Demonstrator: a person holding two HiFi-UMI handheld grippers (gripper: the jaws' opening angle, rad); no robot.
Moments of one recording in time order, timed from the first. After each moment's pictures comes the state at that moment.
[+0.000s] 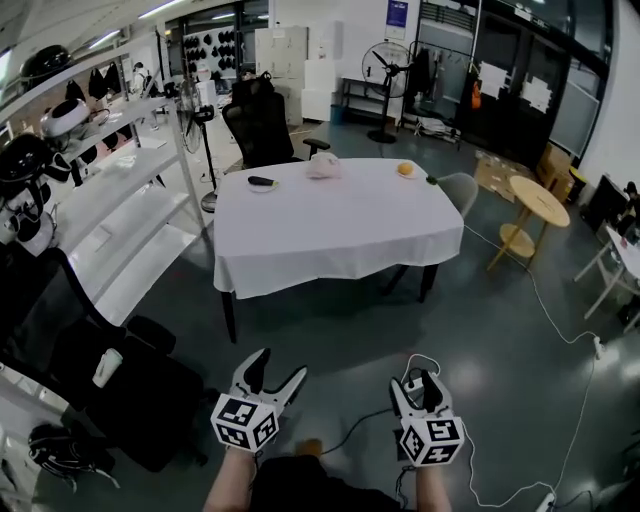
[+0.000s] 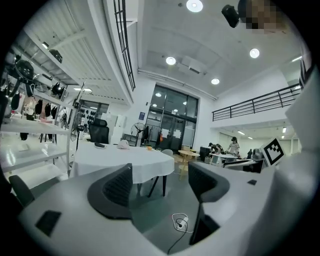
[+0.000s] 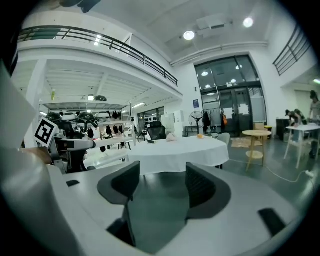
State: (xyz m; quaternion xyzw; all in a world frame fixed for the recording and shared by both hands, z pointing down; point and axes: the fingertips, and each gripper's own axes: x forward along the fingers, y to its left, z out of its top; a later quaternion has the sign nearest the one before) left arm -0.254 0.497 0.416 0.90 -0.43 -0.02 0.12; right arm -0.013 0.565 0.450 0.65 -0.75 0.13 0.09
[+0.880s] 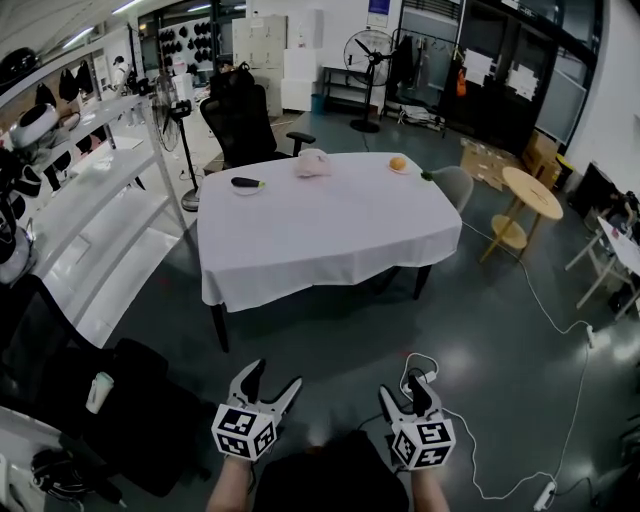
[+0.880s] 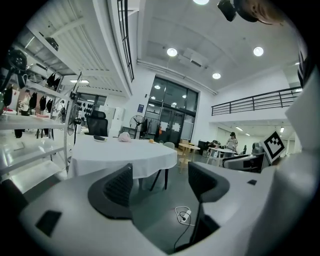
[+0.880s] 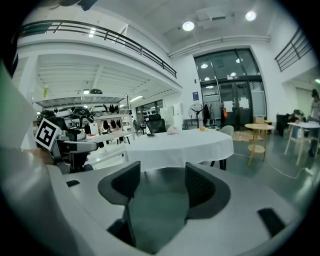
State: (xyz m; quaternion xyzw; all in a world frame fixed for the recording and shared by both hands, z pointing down) left arm -0.268 0.433 0.452 0.90 -0.41 0.02 0.14; right arm -0.042 0.508 0.475 0.65 -0.74 0.16 0.12
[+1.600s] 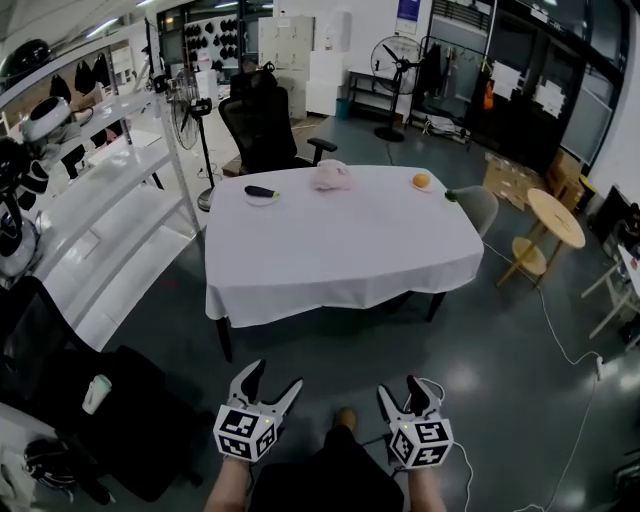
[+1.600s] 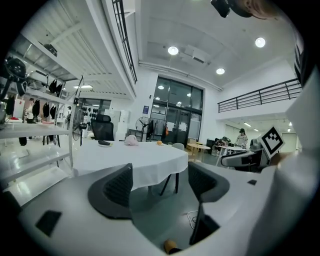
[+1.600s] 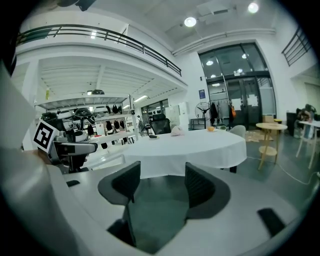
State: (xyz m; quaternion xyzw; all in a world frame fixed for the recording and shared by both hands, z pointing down) left arm -0.252 0.354 0.456 0.89 -0.44 0.03 0.12; right arm -0.025 0.404 0.484 0.62 -0.76 0.16 0.11
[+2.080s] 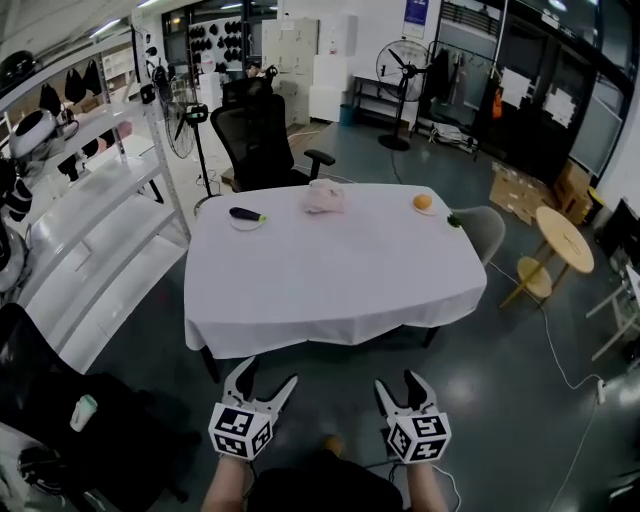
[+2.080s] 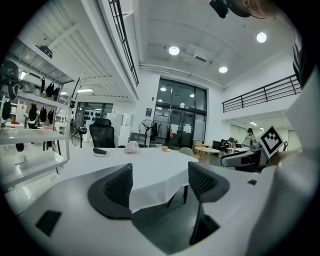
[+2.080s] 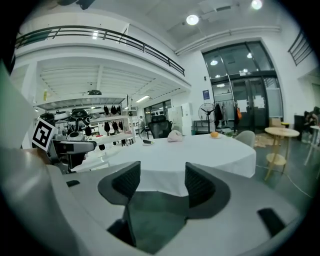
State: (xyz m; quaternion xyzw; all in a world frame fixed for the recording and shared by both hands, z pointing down) left arm -0.194 0.228 0.429 0.88 -0.47 0.02 0.10; right arm 0.037 0.264 0.462 0.60 -0.78 0.15 0.12
